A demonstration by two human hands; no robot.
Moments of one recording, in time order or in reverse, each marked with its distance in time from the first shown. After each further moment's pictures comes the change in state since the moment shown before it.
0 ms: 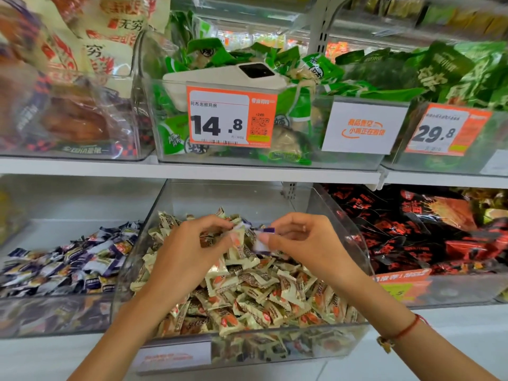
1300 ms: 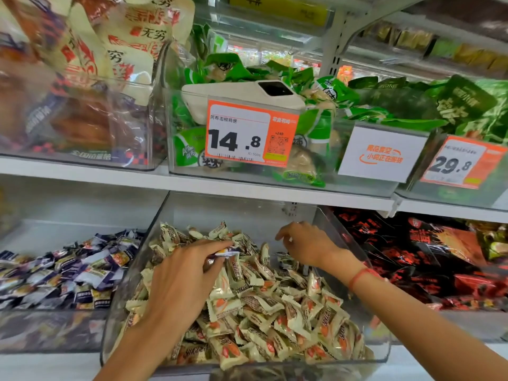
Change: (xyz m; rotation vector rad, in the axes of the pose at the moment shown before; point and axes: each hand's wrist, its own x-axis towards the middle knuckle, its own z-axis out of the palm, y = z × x) left_hand -0.002 -0.015 0.008 0.324 0.062 0.007; right_hand 0.100 0.053 -0.015 -1.143 -0.267 0.061
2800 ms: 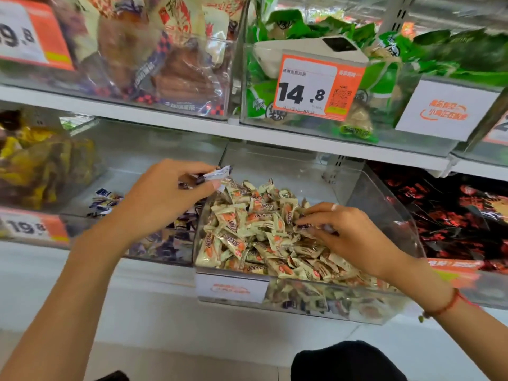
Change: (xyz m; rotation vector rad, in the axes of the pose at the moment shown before) left_hand -0.028 -0.041 -0.122 -0.229 -0.069 -0.098; right_hand -0.107 -0.052 -0.003 0.247 0.238 -0.455
